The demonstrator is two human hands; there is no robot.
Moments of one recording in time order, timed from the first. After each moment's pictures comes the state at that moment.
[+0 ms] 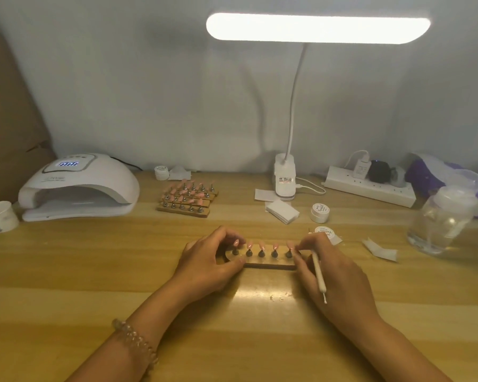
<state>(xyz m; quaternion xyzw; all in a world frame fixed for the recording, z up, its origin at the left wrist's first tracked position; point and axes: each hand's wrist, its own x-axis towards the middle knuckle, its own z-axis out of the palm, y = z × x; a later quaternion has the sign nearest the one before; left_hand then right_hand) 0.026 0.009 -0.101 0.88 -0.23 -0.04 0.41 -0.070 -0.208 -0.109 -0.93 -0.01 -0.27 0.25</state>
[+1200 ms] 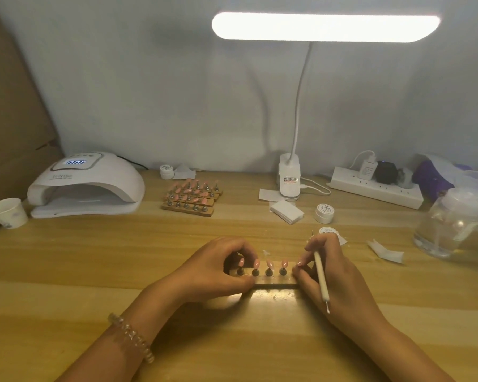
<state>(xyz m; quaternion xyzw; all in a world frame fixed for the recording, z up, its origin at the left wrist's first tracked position) 0.022 0.013 -0.089 0.85 -0.35 -0.13 0.38 -0.070 -0.212 -0.111 -0.91 -0.05 -0.21 0.34</state>
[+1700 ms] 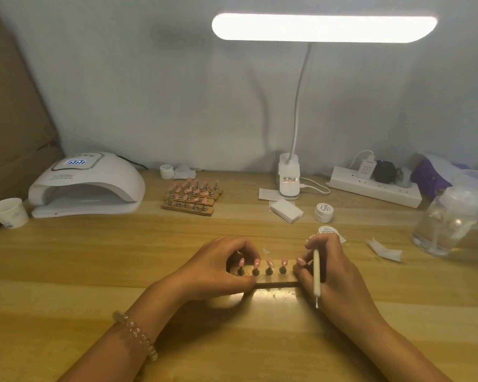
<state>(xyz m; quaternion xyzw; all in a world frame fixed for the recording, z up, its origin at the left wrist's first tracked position) 0.022 0.011 -0.091 0.85 -0.34 -0.13 0.38 -0.070 -0.207 -0.112 -0.90 0.00 -0.21 0.38</state>
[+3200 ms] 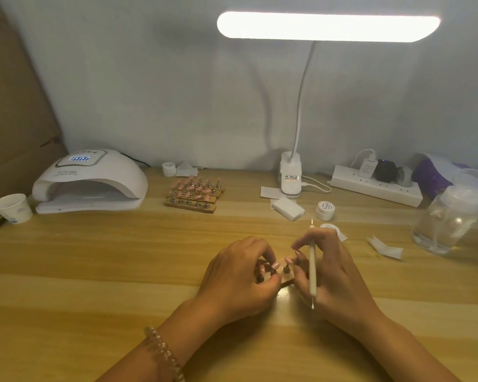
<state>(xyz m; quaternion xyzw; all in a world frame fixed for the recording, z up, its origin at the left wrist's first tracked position) -0.015 -0.021 -0.101 0.90 -0.33 0.06 0.29 -0.069 -0.206 -0.114 -0.90 -0.10 -0.27 0.31</state>
